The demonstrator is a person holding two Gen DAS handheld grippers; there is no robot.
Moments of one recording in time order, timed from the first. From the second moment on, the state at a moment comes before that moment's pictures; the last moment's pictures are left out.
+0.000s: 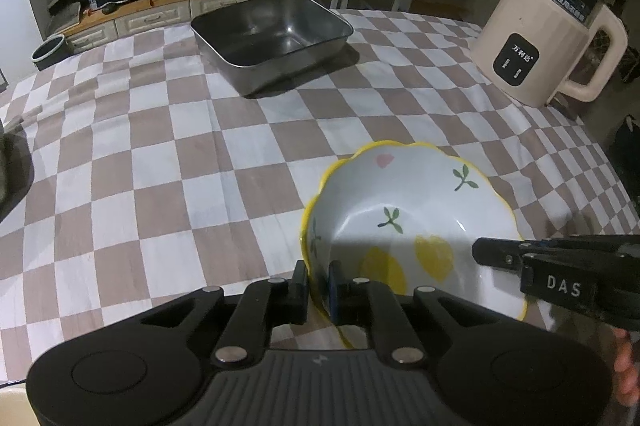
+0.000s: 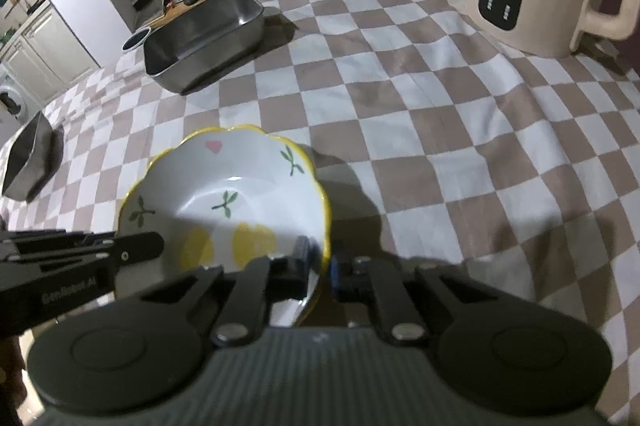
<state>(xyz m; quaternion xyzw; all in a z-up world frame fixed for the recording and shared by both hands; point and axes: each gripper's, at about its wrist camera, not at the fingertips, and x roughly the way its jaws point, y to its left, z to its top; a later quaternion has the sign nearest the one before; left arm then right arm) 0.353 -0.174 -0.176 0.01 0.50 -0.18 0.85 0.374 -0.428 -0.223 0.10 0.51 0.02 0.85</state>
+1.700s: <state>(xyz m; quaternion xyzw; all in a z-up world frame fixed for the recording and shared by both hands) 0.251 -0.089 -0.043 -0.04 0.34 -0.14 0.93 0.289 -0.386 -0.100 0.11 0.34 0.10 0.93</state>
